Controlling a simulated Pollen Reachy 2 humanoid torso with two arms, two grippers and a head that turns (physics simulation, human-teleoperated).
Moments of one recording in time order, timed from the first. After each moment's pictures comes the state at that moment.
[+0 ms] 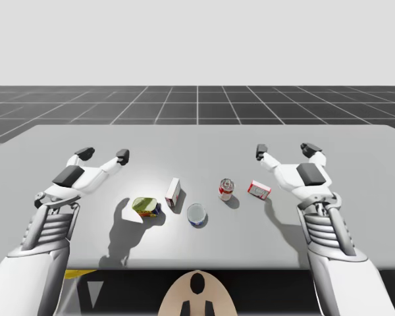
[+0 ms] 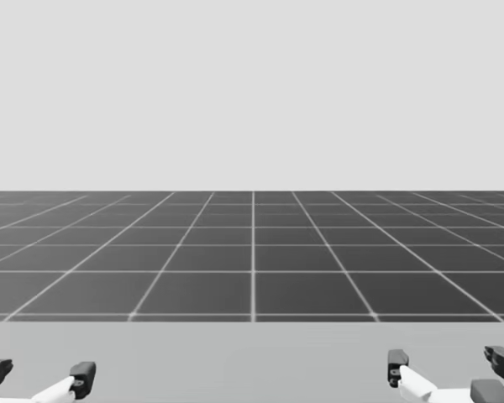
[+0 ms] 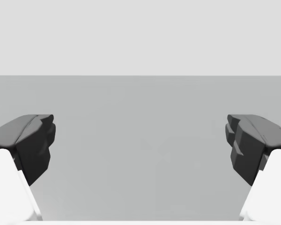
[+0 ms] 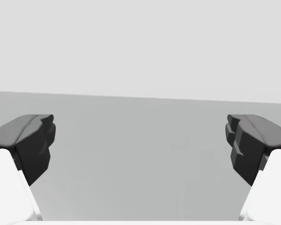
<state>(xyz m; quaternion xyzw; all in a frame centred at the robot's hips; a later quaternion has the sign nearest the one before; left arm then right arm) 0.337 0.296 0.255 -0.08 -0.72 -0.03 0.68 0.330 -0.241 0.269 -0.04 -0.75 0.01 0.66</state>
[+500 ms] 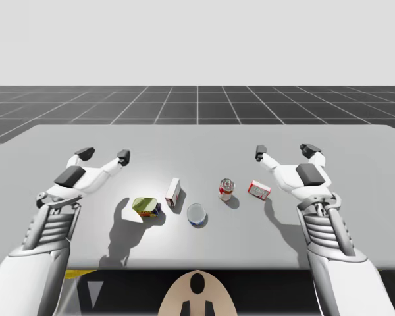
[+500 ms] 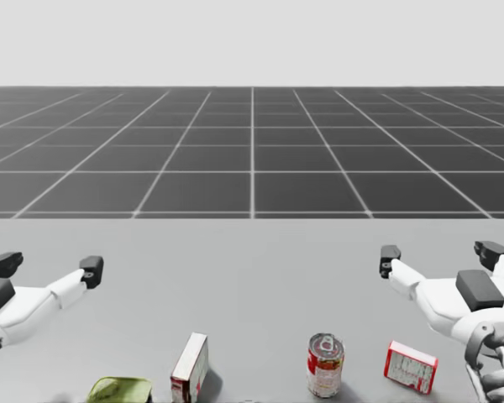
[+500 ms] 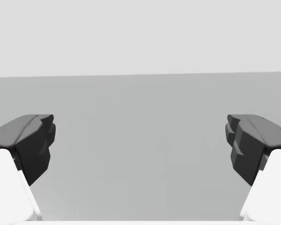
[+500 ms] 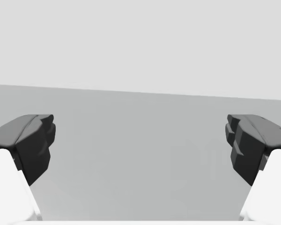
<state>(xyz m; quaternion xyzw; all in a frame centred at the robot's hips) 0.338 0.295 0.253 -0.07 -0.72 -0.03 0.69 0.330 -0.240 0.268 -0.04 -0.74 0.02 0.67</state>
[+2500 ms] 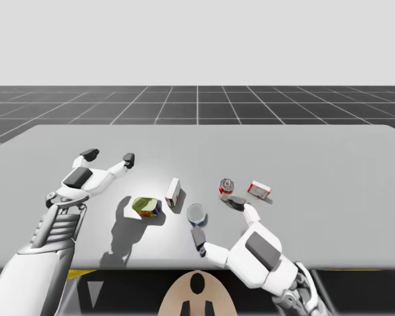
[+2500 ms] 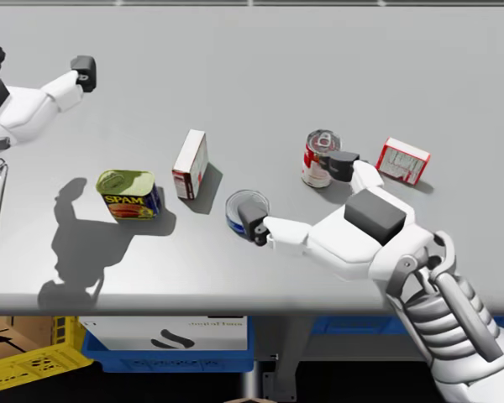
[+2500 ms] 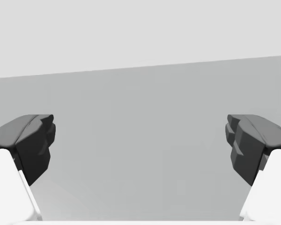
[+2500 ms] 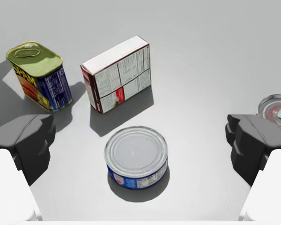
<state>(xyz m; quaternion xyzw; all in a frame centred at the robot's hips) 0.342 0.289 0.243 -0.04 -0.72 -0.06 0.69 0.212 -0.138 0.232 0.23 -0.59 0.24 0.73</state>
